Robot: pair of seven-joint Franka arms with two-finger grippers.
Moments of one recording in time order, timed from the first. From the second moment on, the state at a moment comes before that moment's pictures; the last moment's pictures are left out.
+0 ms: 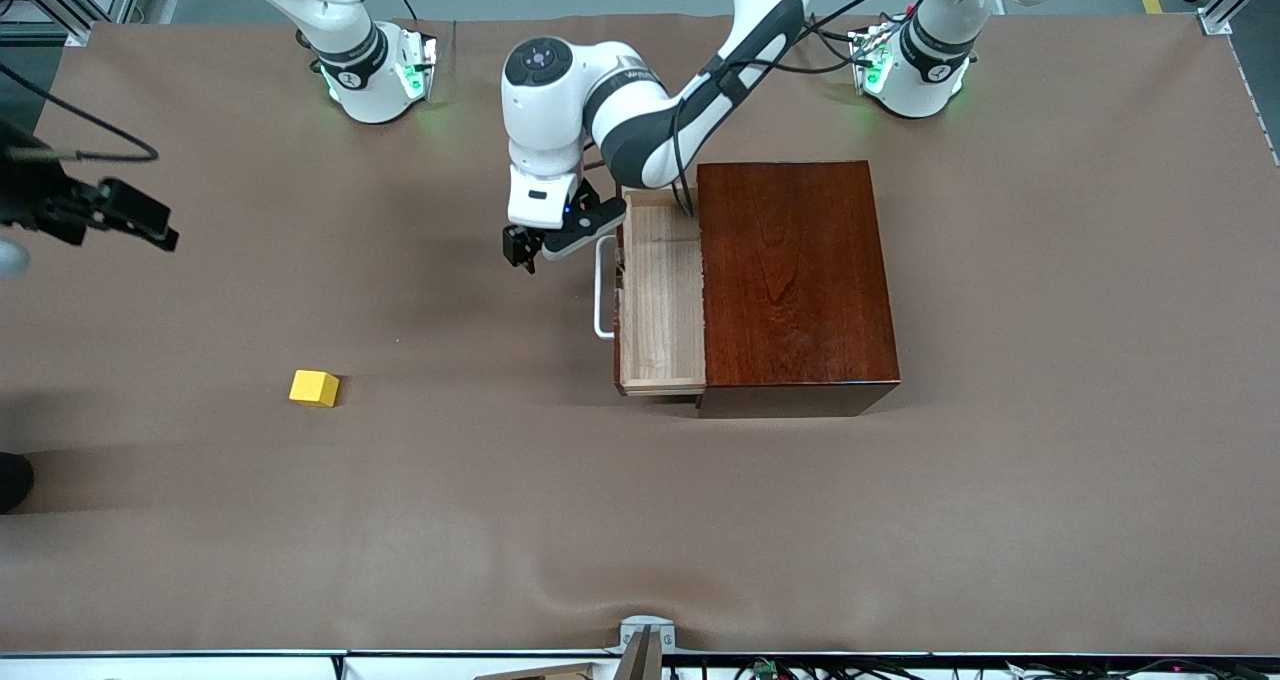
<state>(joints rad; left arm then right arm) -0.93 0.76 -0.13 -1.27 0.20 2.16 -1.80 0.06 0.11 -0.02 -1.32 0.00 1.39 0.13</state>
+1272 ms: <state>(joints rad) -0.92 0.81 -0.08 -1.23 0.19 2.09 -2.00 0.01 -0.05 -0.01 -1.58 0.00 1.49 0.03</state>
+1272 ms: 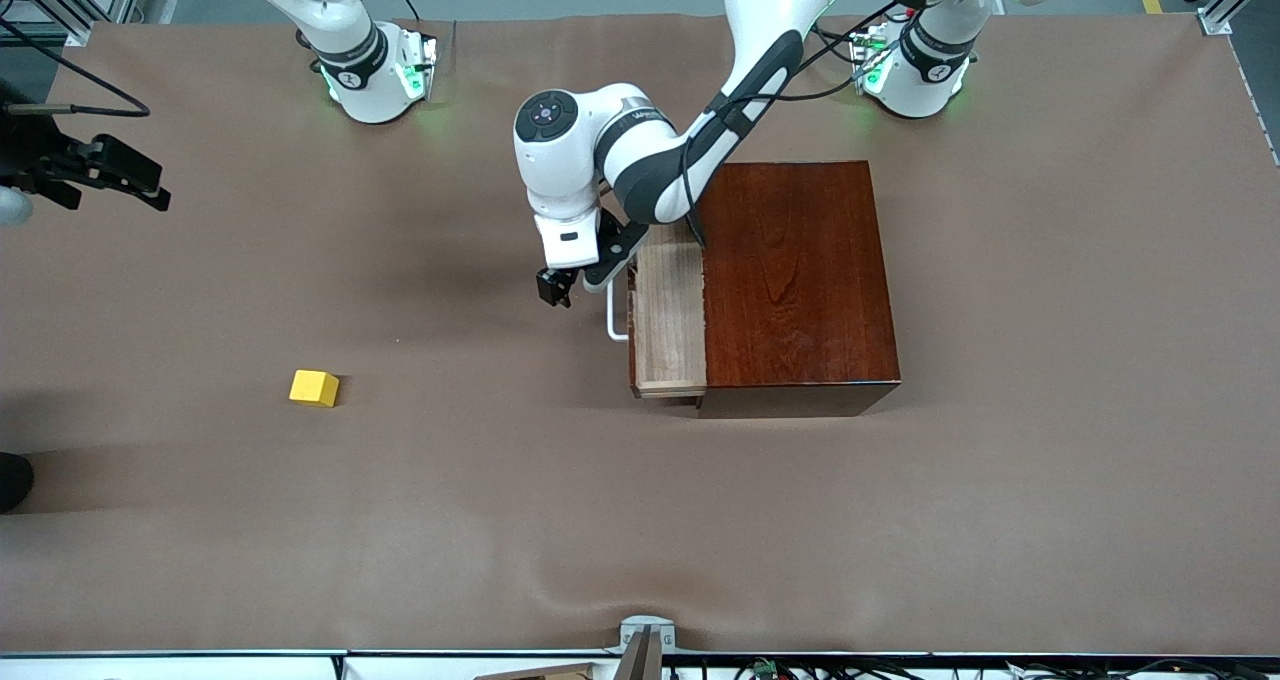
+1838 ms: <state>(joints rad) -0.86 0.78 -0.06 -1.23 0.20 1.94 -2.00 0.01 -0.06 -0.01 -1.58 0.00 1.51 0.03</state>
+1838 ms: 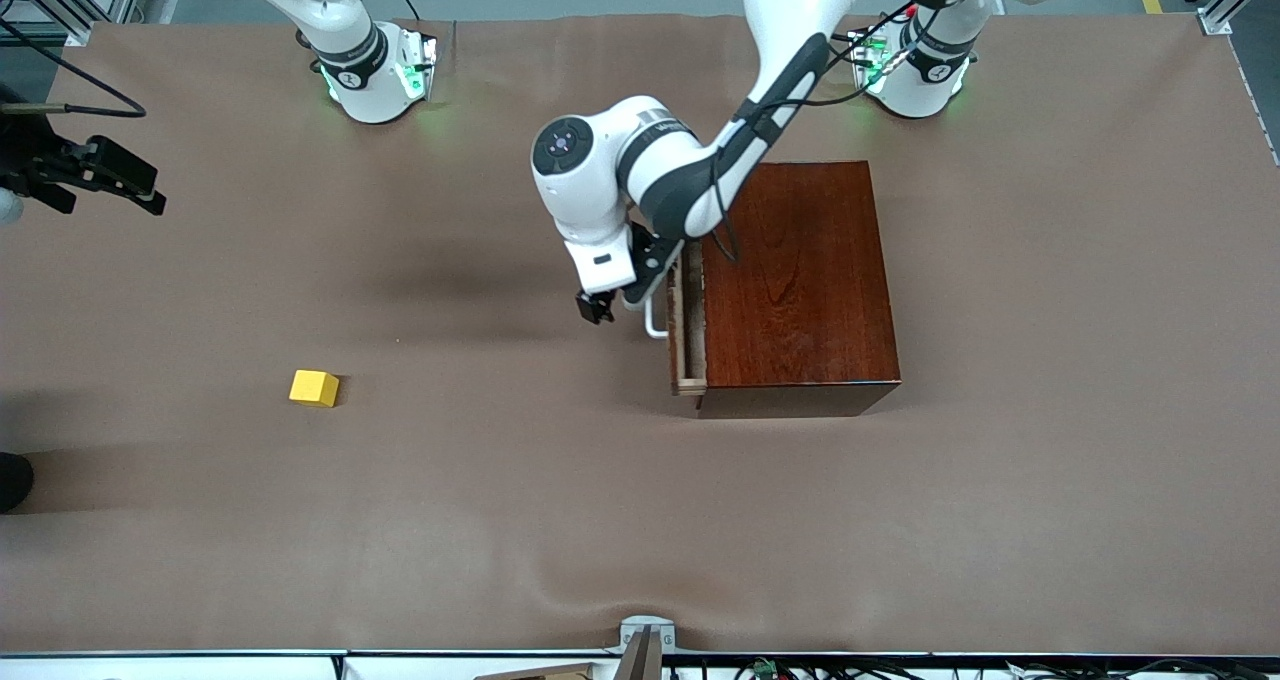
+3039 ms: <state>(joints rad) -0.83 0.75 -0.05 -1.22 0.20 1.85 -2.00 0.01 -0.06 -0.01 -1.58 0.00 1.51 0.03</state>
